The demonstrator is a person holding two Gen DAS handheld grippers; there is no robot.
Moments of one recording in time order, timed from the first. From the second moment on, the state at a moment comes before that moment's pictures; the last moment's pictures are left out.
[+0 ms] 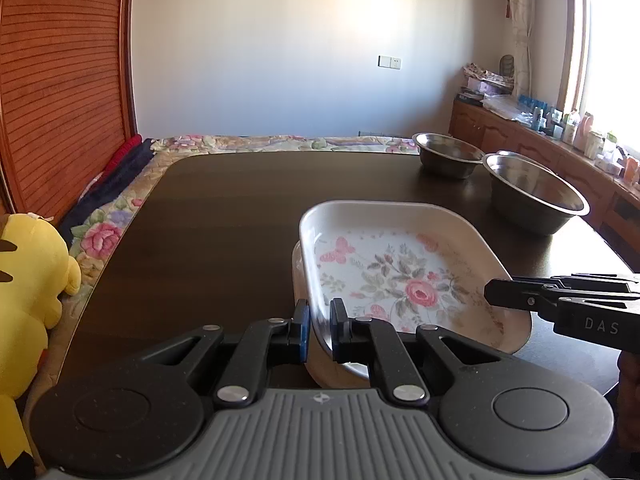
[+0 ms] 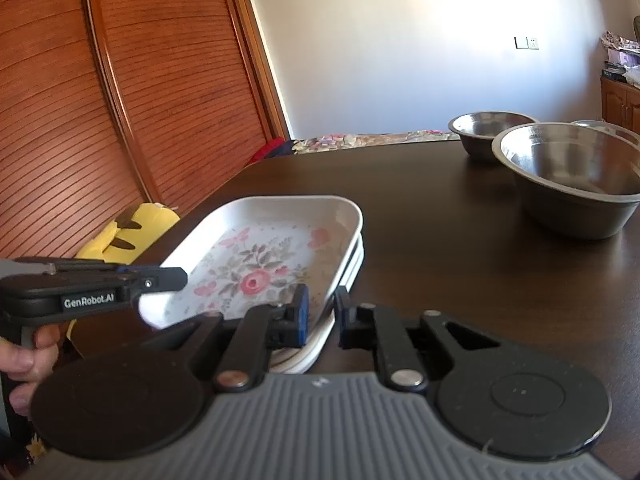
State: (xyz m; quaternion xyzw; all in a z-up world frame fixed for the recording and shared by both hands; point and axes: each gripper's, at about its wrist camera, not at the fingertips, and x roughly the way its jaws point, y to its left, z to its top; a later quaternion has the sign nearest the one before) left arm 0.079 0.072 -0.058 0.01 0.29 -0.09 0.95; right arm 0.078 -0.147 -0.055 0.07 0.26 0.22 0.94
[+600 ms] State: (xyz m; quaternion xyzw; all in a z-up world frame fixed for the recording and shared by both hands) left arm 0.079 0.074 -0.063 0.01 0.29 -0.08 0.95; right arm 0.075 -0.146 -0.052 0.08 0.25 0.22 0.94
